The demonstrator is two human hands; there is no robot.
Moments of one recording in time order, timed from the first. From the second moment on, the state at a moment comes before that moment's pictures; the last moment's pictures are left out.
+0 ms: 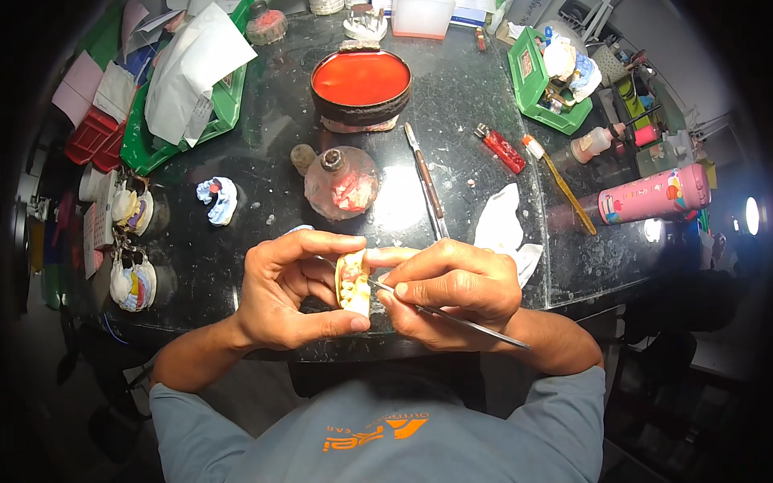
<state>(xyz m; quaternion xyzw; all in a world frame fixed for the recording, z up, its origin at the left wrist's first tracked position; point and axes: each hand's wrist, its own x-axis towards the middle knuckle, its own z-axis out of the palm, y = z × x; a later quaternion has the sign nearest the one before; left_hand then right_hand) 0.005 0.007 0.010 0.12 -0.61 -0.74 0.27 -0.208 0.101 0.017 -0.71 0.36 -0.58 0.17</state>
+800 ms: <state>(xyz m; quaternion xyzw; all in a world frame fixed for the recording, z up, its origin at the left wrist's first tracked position) 0.005 0.006 0.010 0.12 -0.60 -0.74 0.27 -0.212 0.102 0.021 -0.73 0.36 -0.55 0.17</state>
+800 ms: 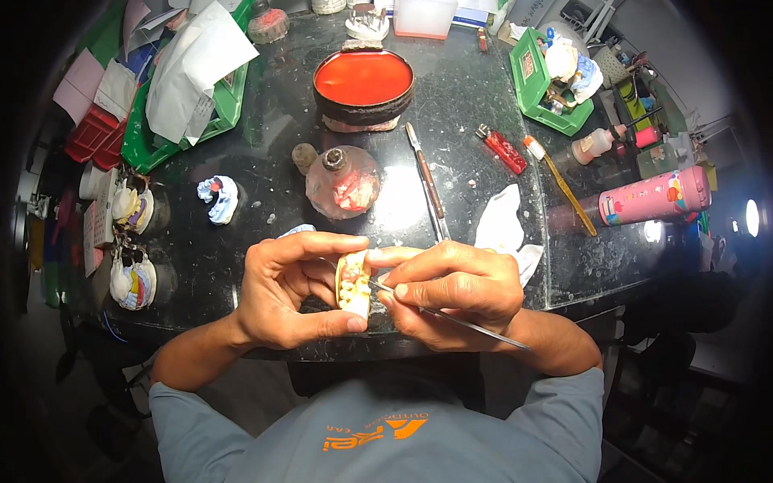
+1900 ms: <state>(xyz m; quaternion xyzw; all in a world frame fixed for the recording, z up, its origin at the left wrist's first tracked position) 0.007 0.004 0.013 0.11 -0.57 -0.78 0.24 -0.207 0.103 0.020 -0.71 0.37 -0.58 0.16</state>
